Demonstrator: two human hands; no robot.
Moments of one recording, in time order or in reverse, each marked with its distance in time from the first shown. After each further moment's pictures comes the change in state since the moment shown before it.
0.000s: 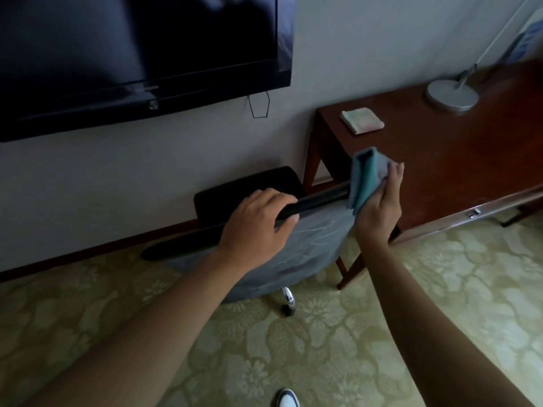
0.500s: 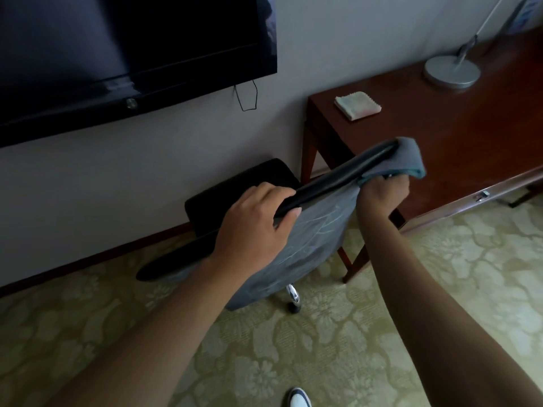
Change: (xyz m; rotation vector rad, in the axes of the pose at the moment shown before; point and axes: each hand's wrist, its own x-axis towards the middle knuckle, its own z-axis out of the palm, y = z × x) left_hand 0.009 0.014 0.010 -0.003 0.031 -0.003; right_hand 0.048 0.020 0.020 0.098 0.226 0.450
